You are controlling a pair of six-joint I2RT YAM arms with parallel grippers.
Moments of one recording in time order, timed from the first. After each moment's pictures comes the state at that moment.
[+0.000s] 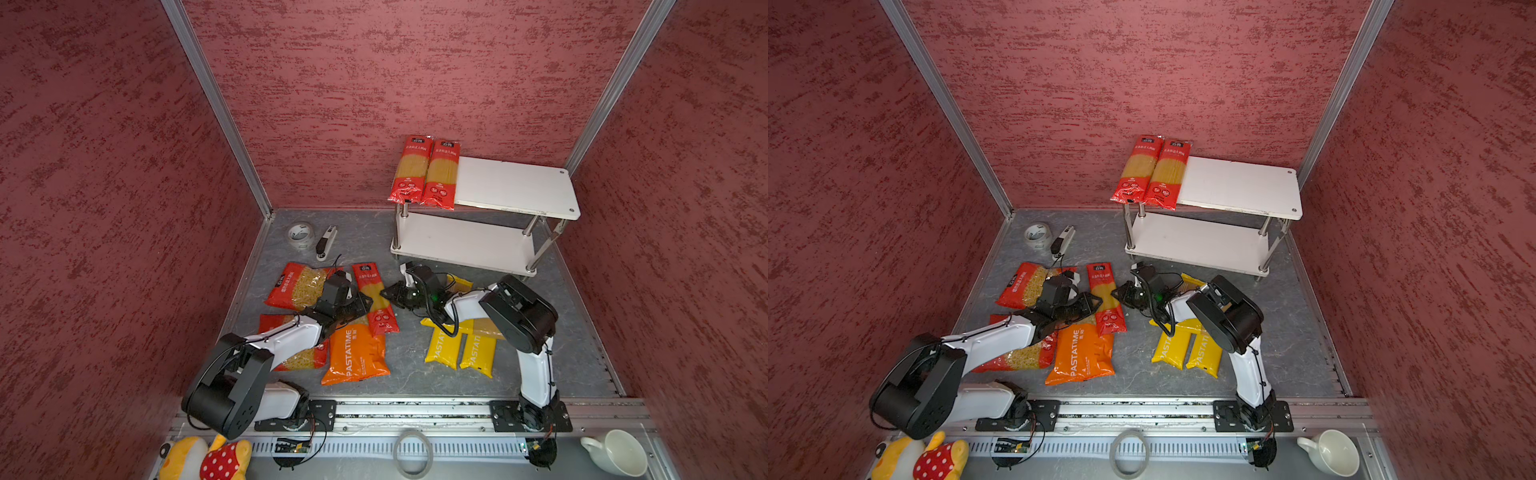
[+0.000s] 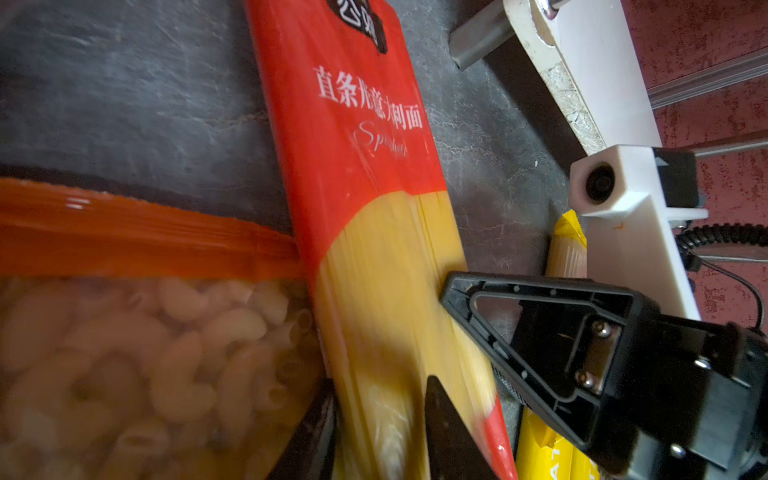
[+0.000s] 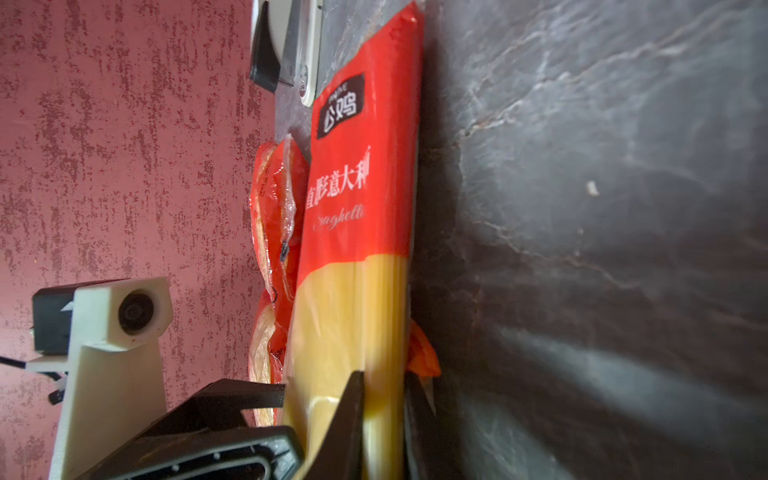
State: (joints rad) left arm -0.41 1.32 0.49 0.09 0.22 -0.81; right arm 0.72 2.02 0.96 0.60 -0.40 1.13
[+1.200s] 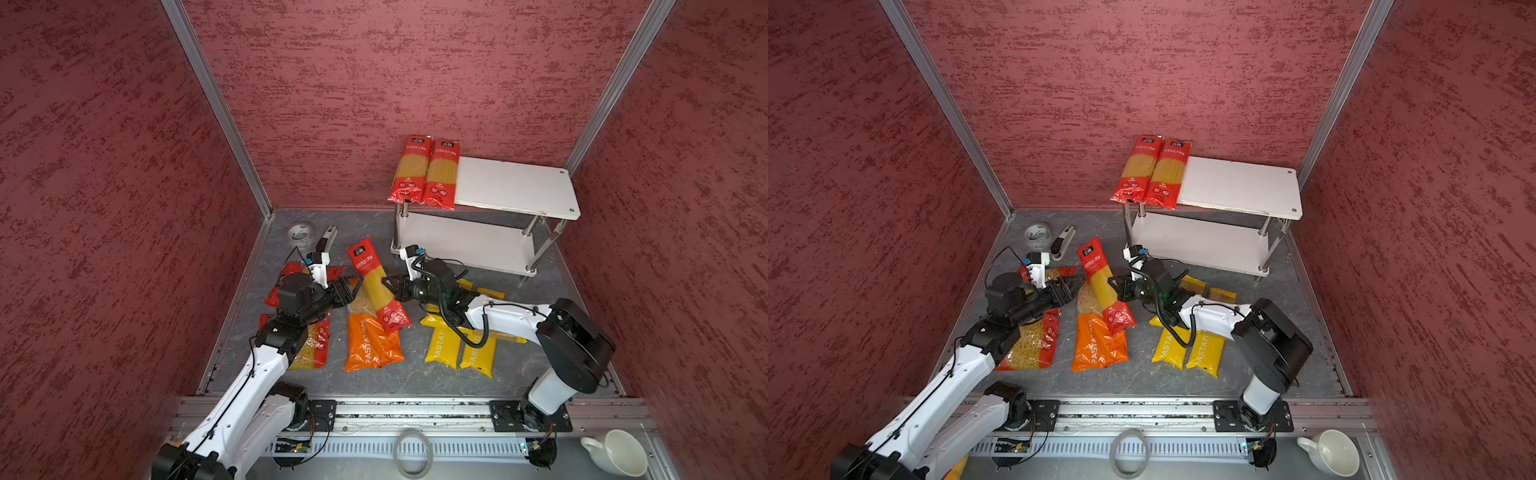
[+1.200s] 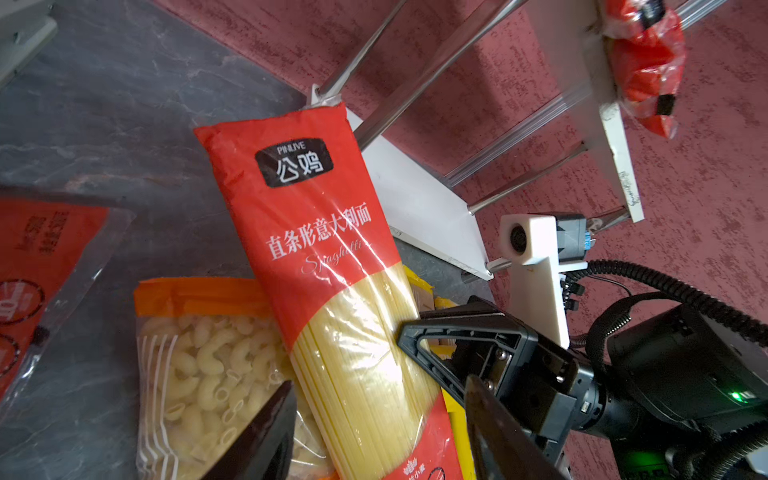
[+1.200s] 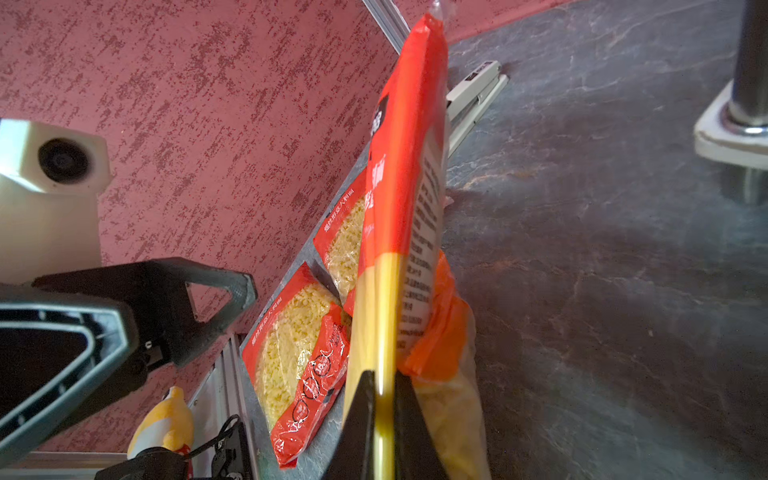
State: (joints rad) left arm -0.24 0.82 0.54 -0.05 0.43 -0.68; right arm 0.78 1.64 0.90 0.46 -0.28 0.66
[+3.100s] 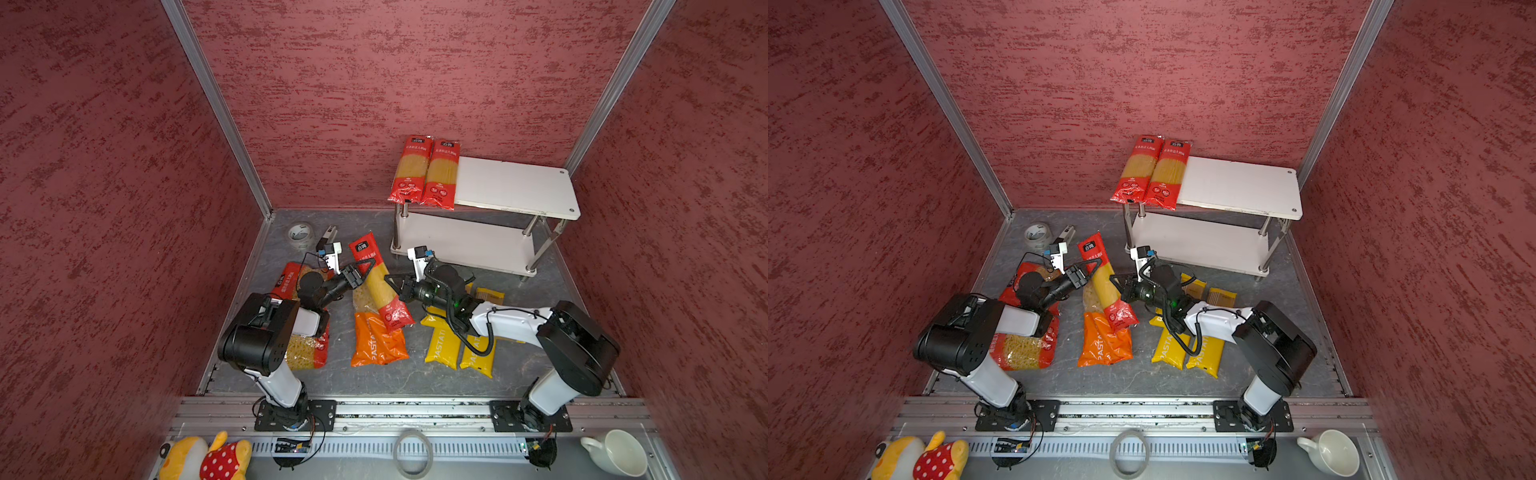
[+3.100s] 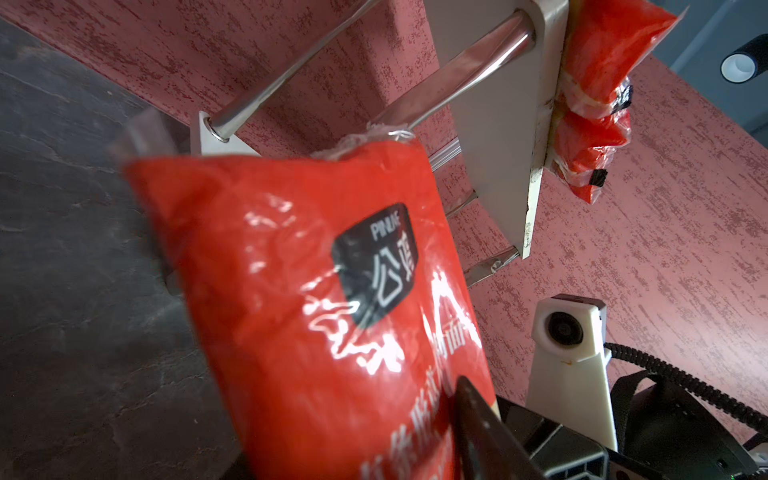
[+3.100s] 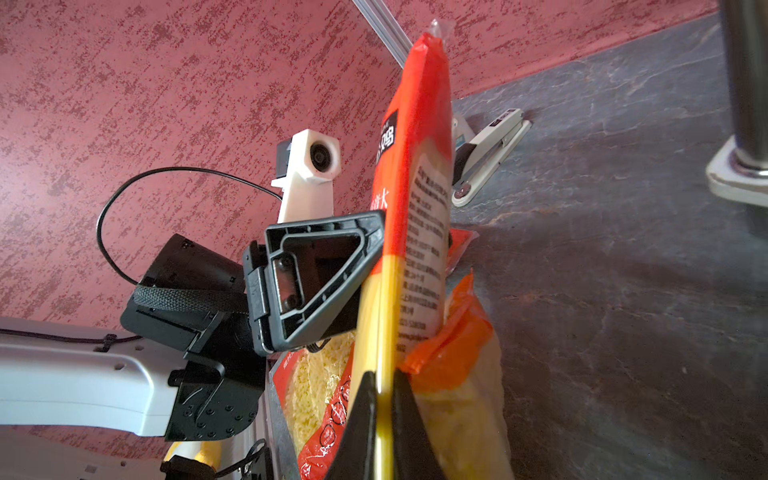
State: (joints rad) left arm -0.20 1.67 0.44 1.34 0.67 -1.03; right arm 0.78 1.63 0.79 0.71 -0.29 0.74
